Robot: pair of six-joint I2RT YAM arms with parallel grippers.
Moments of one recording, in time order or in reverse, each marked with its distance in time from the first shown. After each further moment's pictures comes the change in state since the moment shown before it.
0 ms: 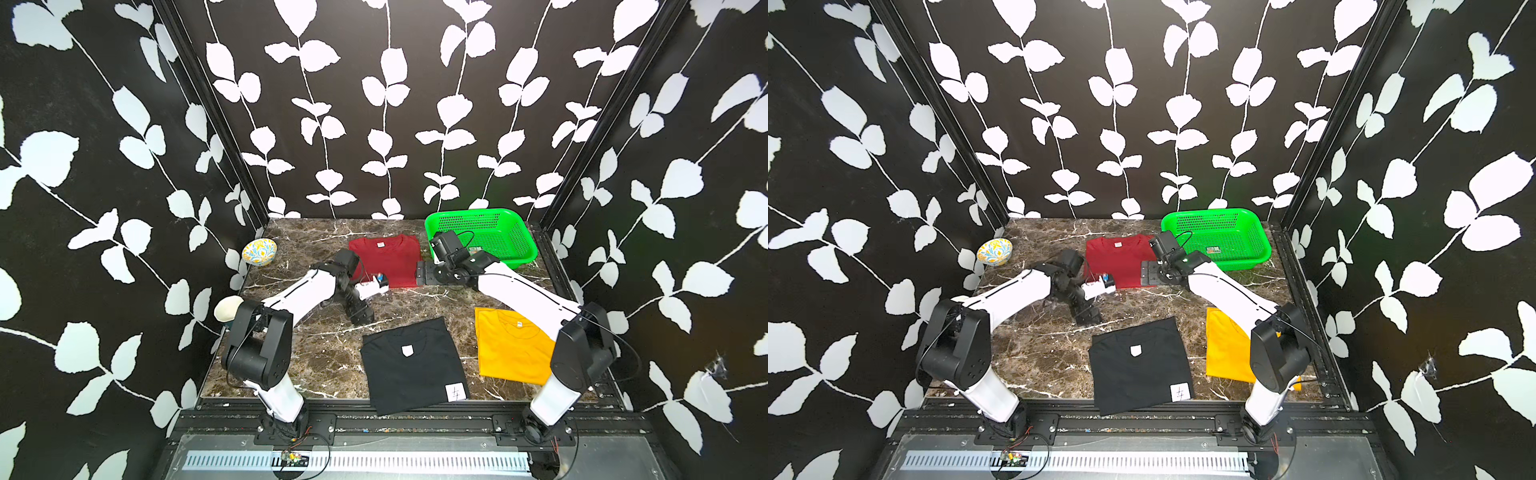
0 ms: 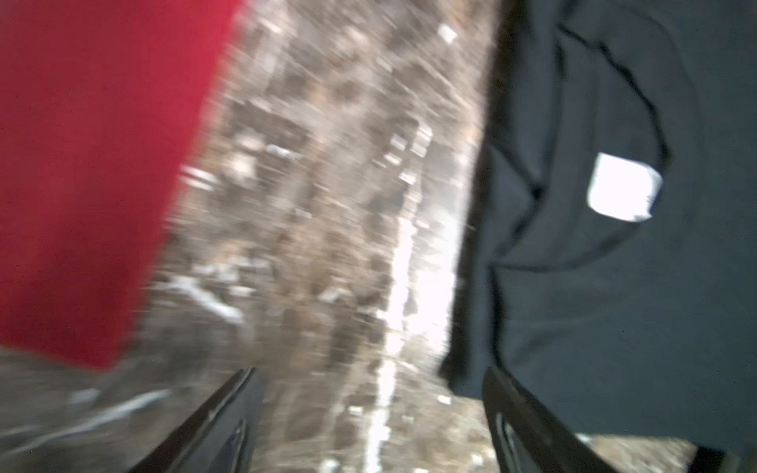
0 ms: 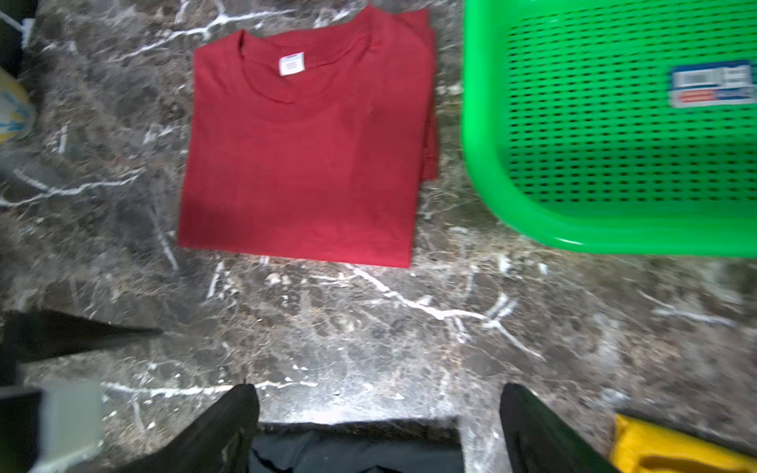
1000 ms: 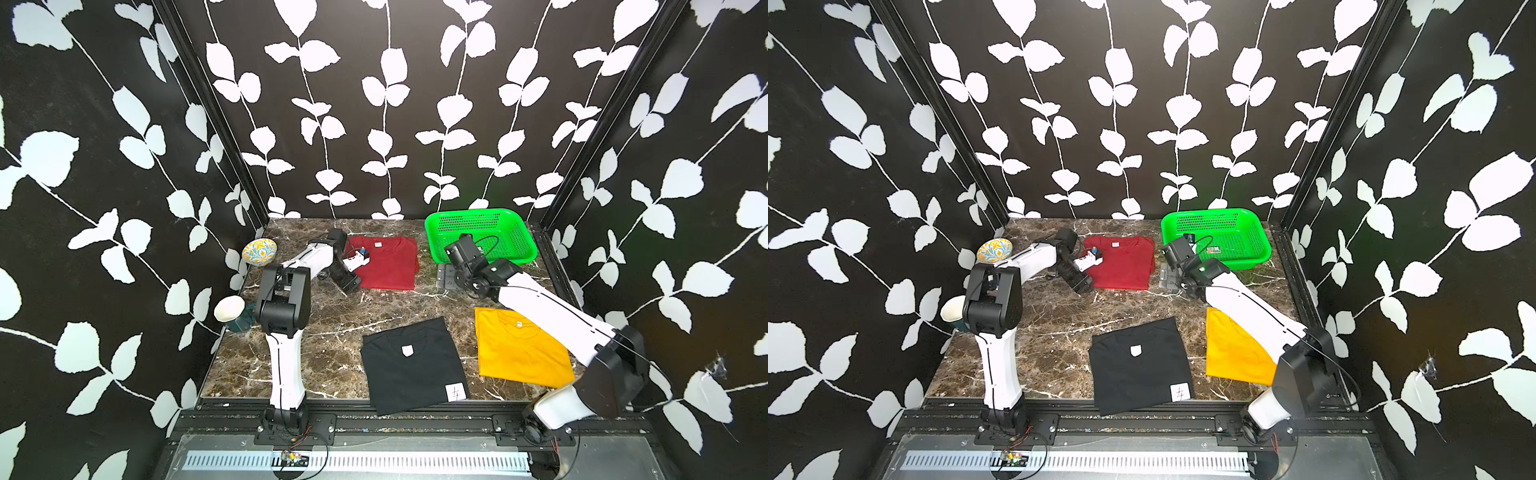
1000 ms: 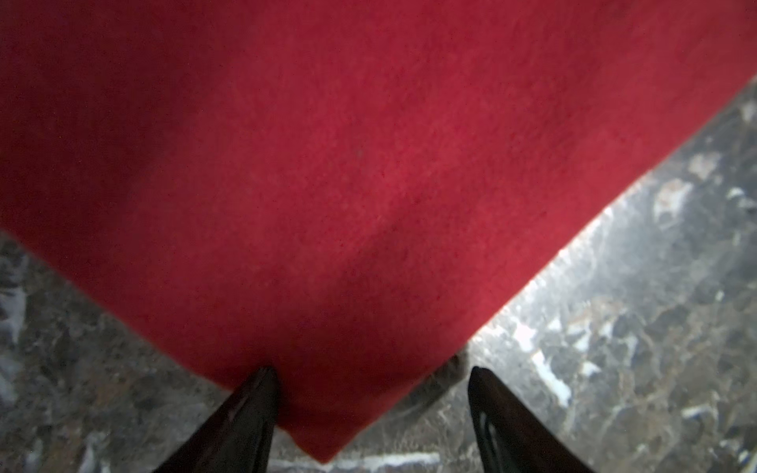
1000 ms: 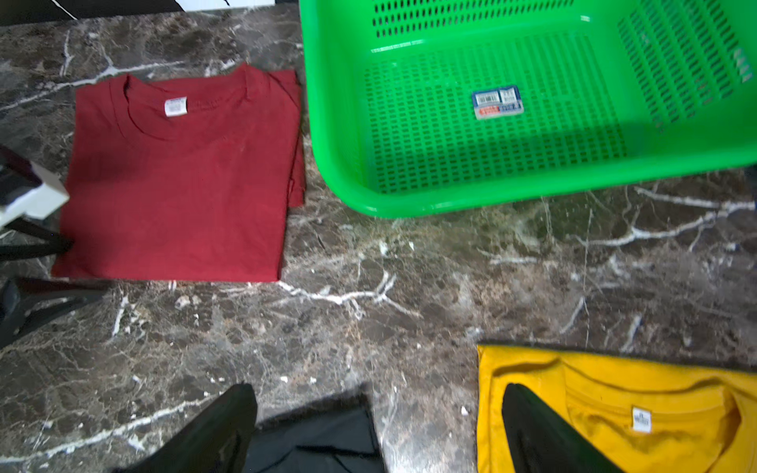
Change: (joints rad) left arm 0.194 0.423 0.358 -0.045 -0.143 -0.103; right arm -0.002 -0.127 -0.051 -0.104 0.229 0.040
